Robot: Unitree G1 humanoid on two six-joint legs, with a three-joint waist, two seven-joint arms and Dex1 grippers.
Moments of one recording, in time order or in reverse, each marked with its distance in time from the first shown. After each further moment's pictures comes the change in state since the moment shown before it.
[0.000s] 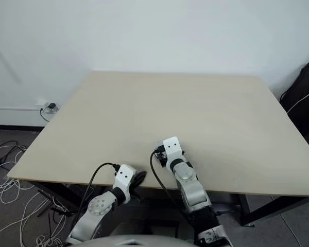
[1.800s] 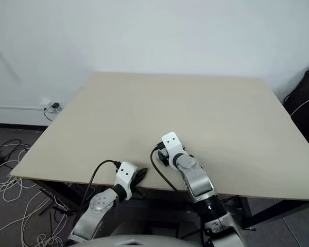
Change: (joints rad) left arm -0.028 -0.017 0.003 0.014 0.001 -0.023 0.000; right arm -0.098 -0.096 0.034 -0.122 0.022 0.390 0.123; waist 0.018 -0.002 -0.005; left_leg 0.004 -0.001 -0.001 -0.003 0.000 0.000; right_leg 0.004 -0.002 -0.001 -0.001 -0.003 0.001
